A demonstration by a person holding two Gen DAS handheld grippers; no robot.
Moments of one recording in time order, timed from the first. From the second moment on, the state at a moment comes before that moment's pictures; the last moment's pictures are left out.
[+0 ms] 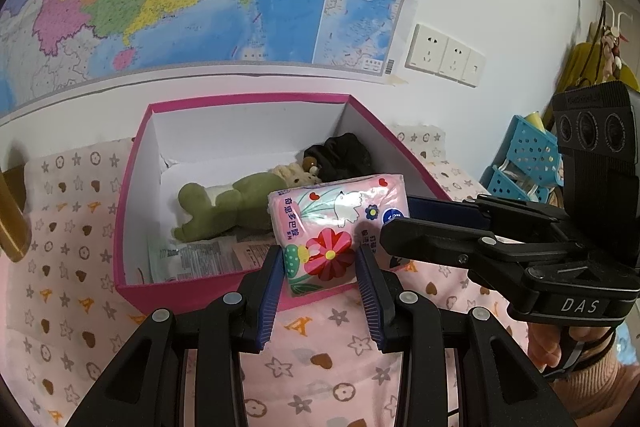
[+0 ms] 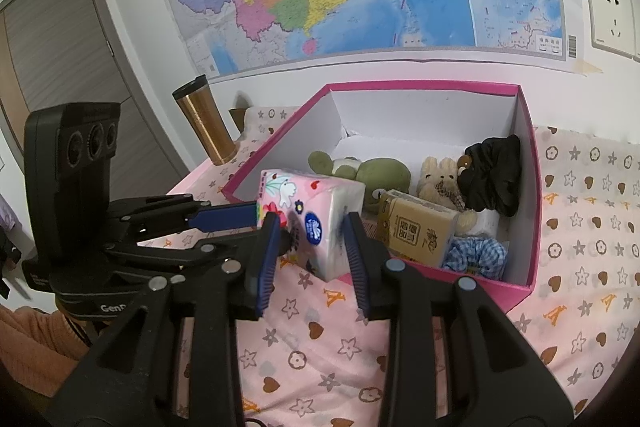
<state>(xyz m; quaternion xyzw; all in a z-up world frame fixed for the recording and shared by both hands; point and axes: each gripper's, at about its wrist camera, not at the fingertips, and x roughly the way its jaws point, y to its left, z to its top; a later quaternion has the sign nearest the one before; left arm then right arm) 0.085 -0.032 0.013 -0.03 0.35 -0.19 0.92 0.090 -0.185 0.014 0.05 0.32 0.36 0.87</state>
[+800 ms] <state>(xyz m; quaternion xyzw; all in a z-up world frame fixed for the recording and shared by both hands) 0.091 -0.032 0.014 -0.03 0.34 -0.19 0.92 0.098 -0.186 0.016 0.06 0.32 0.36 0.88</state>
